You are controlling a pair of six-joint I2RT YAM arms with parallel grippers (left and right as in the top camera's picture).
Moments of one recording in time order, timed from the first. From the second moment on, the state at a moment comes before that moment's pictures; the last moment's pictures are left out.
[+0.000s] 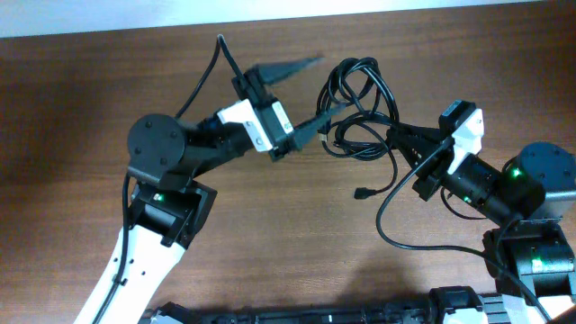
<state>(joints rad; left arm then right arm) -0.49 1.20 1.17 0.38 0.70 0.25 -0.01 0.76 0.91 -0.35 -0.72 -0.08</state>
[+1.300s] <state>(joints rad) -0.52 1.18 1.18 0.00 0.87 0.30 -0.01 0.76 0.90 -0.26 -0.89 -0.22</state>
